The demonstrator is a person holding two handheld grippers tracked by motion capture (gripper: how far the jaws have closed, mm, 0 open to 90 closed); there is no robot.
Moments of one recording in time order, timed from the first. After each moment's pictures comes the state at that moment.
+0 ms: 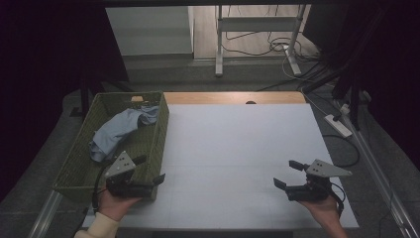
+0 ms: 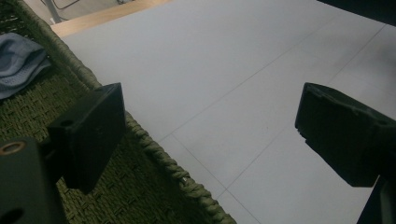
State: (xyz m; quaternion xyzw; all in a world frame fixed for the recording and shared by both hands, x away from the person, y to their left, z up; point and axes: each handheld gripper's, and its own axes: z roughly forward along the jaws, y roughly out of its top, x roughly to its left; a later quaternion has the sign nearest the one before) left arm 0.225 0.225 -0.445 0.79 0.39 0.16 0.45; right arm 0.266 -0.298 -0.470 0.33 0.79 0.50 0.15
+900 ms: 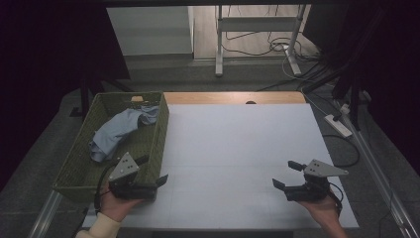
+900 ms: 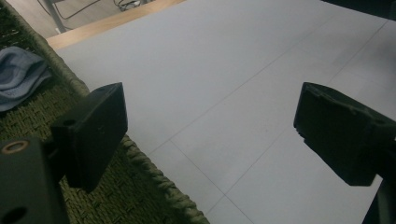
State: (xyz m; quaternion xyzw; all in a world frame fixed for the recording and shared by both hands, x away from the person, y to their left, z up) left arm 0.221 0.215 -0.443 0.79 0.38 0.18 0.44; right arm 0.268 -0.296 -0.474 0.33 0.80 0.48 0.16
